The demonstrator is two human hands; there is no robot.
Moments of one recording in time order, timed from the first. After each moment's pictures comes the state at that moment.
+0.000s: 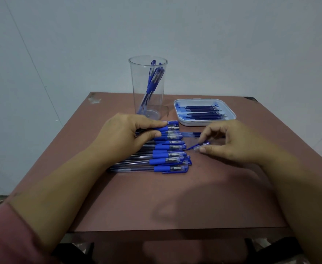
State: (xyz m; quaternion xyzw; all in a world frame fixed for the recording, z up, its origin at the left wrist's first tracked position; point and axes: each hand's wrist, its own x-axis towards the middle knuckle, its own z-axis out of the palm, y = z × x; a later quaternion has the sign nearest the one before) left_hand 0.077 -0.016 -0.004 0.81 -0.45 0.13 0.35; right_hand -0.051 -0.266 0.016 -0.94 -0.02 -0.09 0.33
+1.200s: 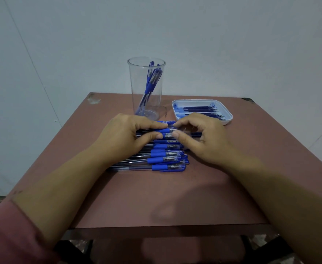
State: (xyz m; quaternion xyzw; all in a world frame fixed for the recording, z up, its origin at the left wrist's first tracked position) left_hand 0.073 -0.020 -0.005 0.78 -0.49 0.14 0.36; right_hand -0.022 -0.230 -0.006 -0.90 -0.13 -0.30 0.29
